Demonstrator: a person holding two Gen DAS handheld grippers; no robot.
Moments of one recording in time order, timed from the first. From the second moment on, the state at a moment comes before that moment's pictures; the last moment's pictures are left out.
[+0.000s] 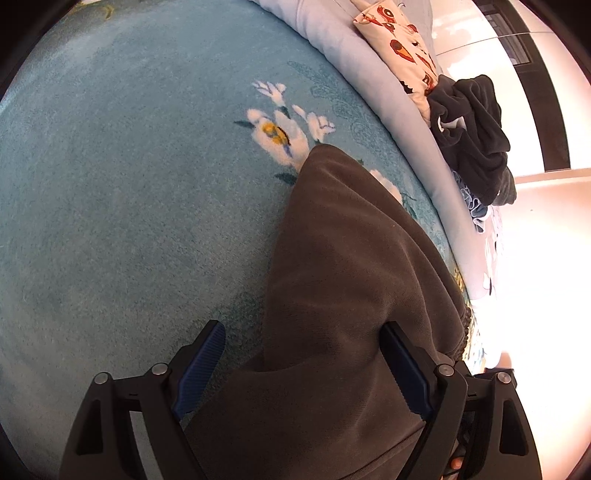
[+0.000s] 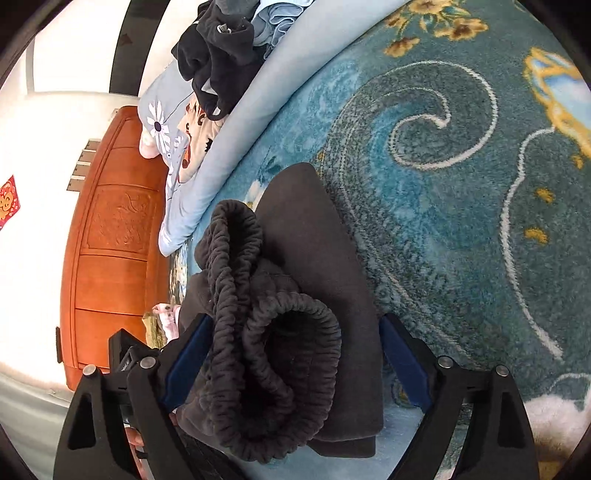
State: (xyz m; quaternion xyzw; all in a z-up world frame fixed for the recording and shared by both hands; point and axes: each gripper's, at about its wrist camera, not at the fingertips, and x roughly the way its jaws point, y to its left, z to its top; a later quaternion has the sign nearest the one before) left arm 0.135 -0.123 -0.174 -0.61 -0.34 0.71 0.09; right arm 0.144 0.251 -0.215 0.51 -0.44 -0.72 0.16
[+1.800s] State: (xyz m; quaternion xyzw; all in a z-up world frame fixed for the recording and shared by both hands) left arm 0.229 -0.415 0.024 -0.30 -0.34 0.89 -0.05; right arm 0.027 -0.127 0.011 0.50 -0.14 -0.72 0.46
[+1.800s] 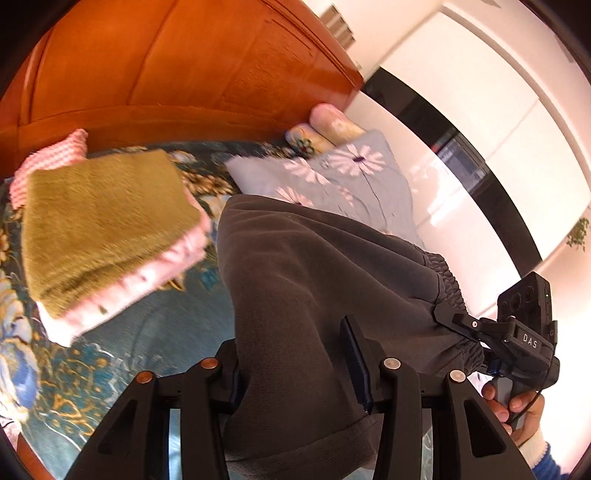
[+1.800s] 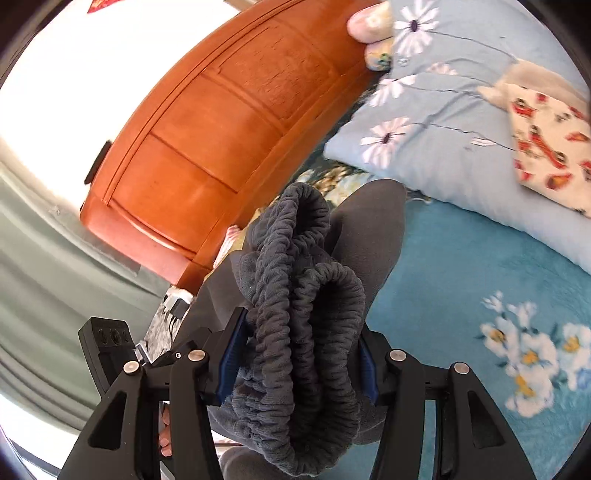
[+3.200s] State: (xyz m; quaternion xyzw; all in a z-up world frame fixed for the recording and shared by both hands) left arm 0.279 -0.597 -0.041 -0.26 -0.40 0.84 -0.27; right arm -0.068 -0.472 -0.064 0.58 0.03 -0.59 0.56
